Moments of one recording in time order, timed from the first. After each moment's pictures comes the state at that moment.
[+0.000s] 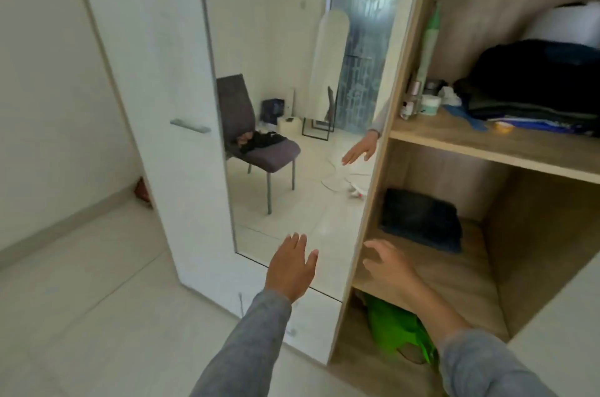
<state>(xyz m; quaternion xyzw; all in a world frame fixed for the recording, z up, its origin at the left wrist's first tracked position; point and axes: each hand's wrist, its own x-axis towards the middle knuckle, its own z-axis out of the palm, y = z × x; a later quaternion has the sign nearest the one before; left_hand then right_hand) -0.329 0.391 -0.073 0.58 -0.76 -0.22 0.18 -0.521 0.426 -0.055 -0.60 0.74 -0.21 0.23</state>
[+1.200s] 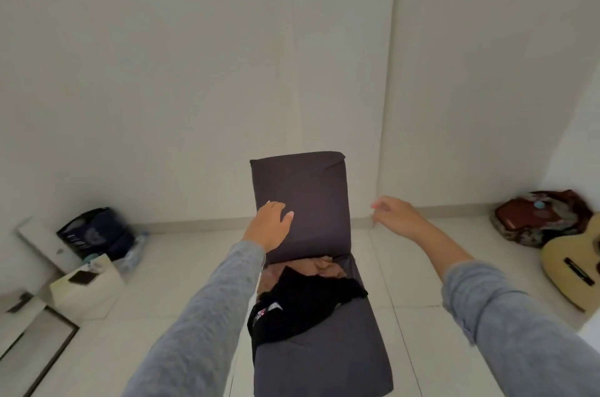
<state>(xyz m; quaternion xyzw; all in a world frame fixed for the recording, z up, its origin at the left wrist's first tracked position) 0.617 0.642 0.002 0.91 -0.33 -0.07 0.25 0.460 0.429 0.014 -0.86 0.31 -0.11 0.40</state>
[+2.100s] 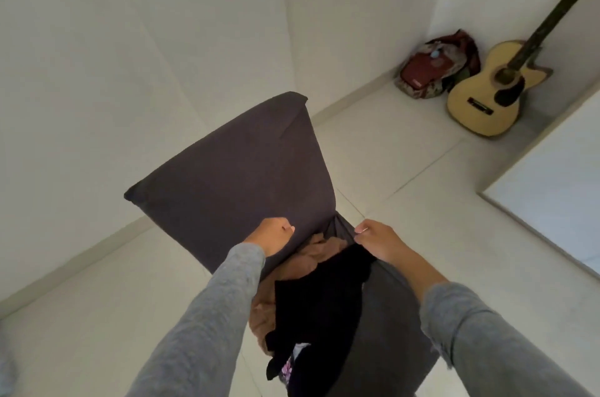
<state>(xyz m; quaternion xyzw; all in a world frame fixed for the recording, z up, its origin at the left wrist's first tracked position) 0.912 0.437 -0.197 0.78 -0.47 -0.41 0.06 0.687 0.376 -0.216 -0.62 0.61 -0.03 0.49</state>
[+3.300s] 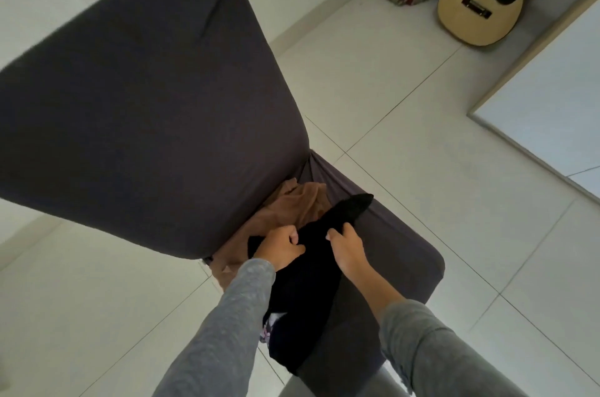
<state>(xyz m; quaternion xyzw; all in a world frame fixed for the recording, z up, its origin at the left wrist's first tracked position) 0.845 0.472 -0.377 0.75 -0.47 -0.47 0.03 0.697 0.448 -0.379 -0.38 0.69 -0.11 0.60</state>
